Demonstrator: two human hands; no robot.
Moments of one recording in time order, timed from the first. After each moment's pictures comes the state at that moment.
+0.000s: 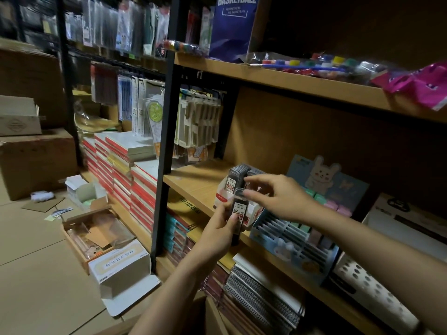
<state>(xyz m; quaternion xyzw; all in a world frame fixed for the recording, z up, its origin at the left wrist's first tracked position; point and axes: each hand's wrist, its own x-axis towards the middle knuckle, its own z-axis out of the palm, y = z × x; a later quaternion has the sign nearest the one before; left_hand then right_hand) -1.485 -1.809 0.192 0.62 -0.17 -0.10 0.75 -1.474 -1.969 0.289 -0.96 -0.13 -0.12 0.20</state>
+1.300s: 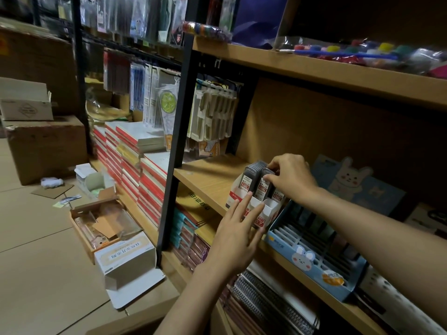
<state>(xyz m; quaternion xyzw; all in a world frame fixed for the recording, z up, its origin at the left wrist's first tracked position) -1.449 -1.825 0.152 0.89 -0.26 0.12 0.35 -1.393 -1.968 0.279 -0.97 -0.01 -0.24 0.06</state>
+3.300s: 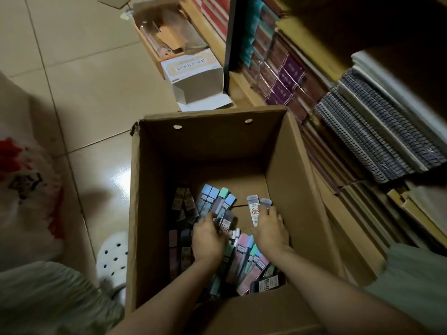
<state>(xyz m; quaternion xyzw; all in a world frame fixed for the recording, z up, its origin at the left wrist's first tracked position) -1.693 -1.778 -0.225 0.87 0.28 -0.13 0.38 -1.642 -1.915 -0.200 -0.96 0.02 0.27 0.08</state>
